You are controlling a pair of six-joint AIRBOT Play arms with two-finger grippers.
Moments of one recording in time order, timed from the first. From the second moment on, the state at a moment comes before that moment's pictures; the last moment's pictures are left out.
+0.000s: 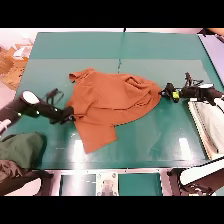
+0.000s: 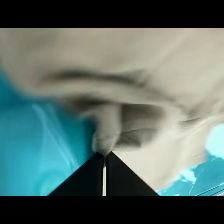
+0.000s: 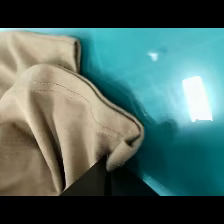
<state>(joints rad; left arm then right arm) -0.02 -1.25 0.81 0.94 -1.09 -1.50 -0.35 -1.75 1.19 -0.61 0.95 1.14</state>
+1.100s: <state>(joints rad) 0.00 -0.86 2.16 1.03 -0.99 -1.36 -0.57 -0.67 1.71 -0.55 0.76 1.16</state>
